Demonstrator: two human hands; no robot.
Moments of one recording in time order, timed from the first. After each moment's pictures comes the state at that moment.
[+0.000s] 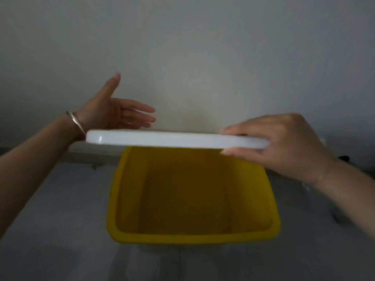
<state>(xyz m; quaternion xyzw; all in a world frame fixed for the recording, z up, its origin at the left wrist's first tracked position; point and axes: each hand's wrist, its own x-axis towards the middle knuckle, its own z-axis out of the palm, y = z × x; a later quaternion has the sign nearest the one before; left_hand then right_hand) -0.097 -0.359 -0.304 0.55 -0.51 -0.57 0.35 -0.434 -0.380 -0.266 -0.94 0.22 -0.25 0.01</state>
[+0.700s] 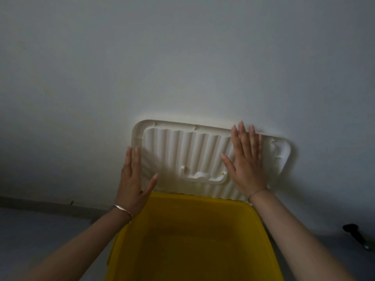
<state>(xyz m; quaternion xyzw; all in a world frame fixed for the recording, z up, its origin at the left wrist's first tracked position) -0.121 -0.383 -0.390 0.67 -0.58 0.03 0.46 -0.384 -0.503 -0.308 -0.83 0.38 -0.36 -0.20</state>
